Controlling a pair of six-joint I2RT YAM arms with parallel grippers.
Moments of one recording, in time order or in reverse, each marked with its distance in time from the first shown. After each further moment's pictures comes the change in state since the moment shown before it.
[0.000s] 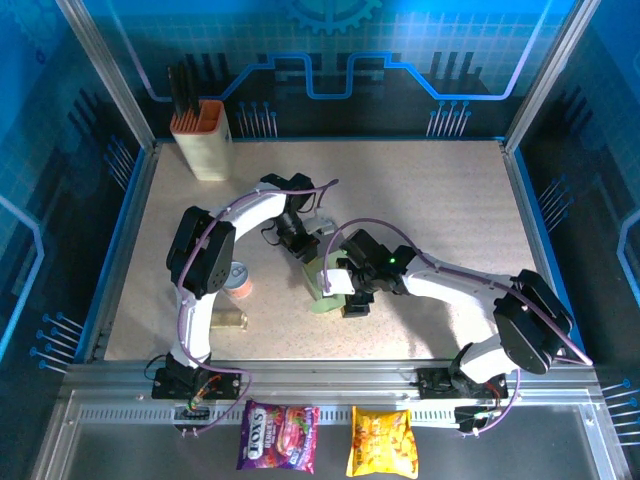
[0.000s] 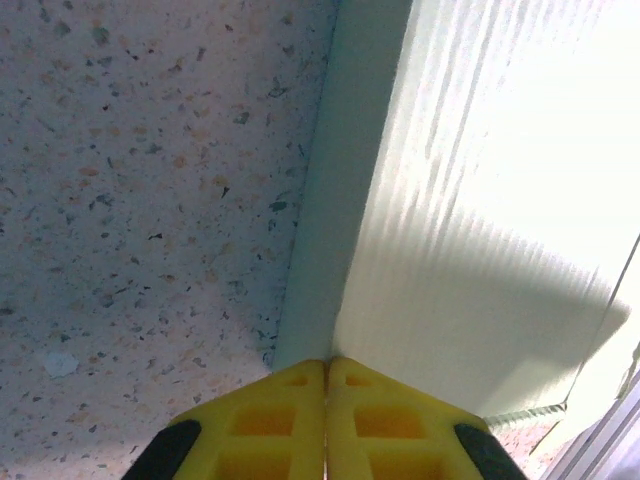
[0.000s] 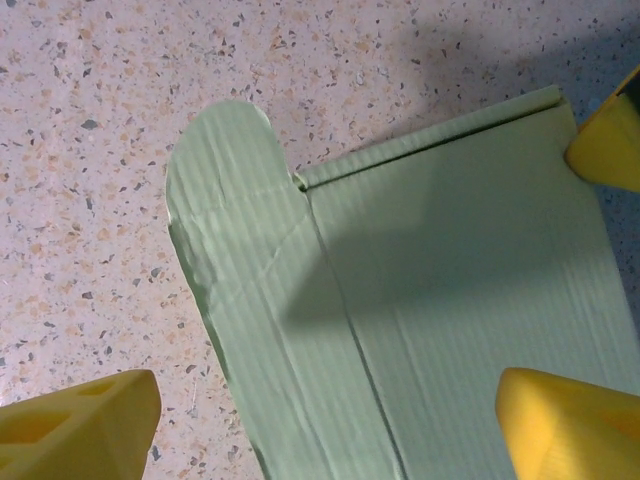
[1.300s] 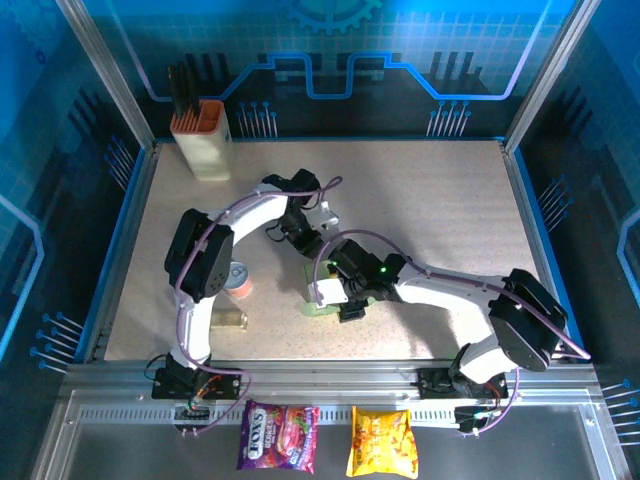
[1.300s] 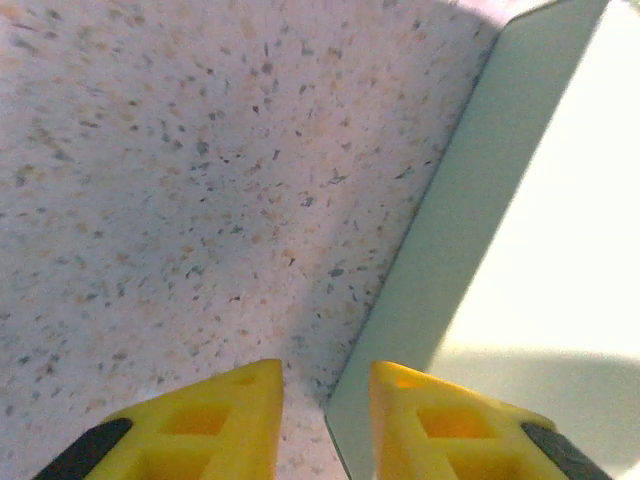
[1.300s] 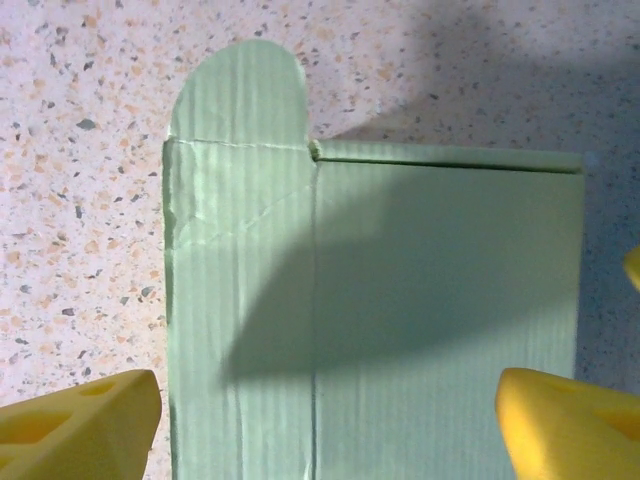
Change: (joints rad) left arm -0.013 -0.051 -0.009 0.117 -0.069 -0.031; right arm 0.082 0.009 -0.004 0.045 0.096 -0.050
